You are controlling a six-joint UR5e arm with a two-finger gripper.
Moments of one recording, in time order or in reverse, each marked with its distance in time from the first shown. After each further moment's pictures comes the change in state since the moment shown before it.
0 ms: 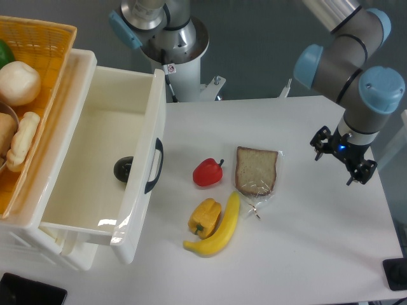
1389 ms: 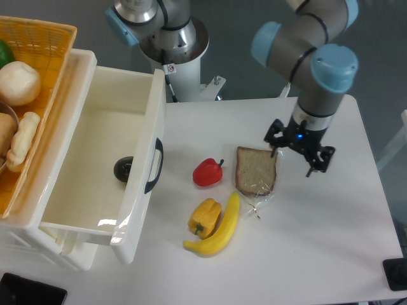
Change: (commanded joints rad) arm -0.161 0.203 -0.178 -0.014 -0.103 -0.516
